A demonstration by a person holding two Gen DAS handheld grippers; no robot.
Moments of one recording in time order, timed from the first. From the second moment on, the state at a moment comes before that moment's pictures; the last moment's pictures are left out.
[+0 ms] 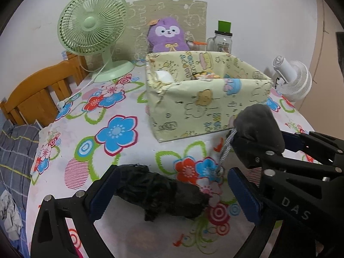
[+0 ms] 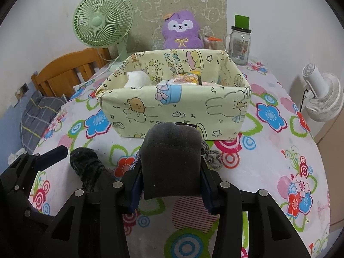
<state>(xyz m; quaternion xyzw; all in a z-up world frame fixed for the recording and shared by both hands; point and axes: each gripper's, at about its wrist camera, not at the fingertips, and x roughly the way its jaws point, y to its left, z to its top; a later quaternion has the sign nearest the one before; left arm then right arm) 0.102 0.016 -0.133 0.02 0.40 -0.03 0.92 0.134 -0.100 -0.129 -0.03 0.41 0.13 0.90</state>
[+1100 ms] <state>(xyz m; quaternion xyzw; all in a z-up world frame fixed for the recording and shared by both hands) 0.108 0.034 -0.173 0.00 0.42 -0.02 0.91 0.143 -0.075 -0.155 -0.06 0.44 0.13 0.89</state>
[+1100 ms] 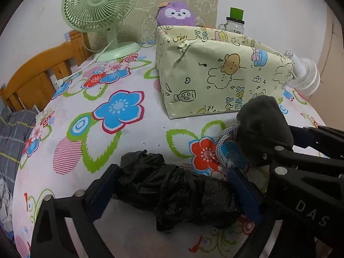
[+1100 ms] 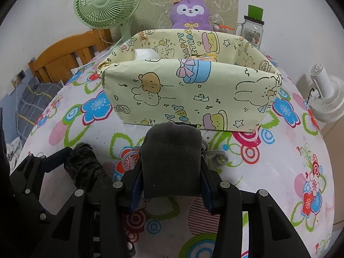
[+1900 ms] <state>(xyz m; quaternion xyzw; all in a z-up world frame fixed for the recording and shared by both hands) 0.101 -0.008 -0.142 0.01 0.40 -0.04 0.91 0.129 -0.113 -0.133 -0.03 0.42 0.13 0.90</state>
